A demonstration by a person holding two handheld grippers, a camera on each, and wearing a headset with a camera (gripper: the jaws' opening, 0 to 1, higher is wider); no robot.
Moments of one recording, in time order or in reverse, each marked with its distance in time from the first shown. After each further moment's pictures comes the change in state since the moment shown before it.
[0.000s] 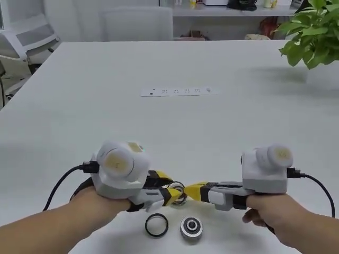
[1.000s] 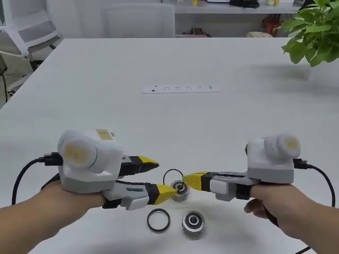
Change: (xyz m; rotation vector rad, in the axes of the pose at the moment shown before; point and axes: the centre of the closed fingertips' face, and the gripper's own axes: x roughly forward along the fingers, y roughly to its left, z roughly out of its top) left arm -0.051 -0.008 0.018 -0.012 -0.090 -0.018; right arm -0.005 0.024 0.021 0.012 -0.049 0.070
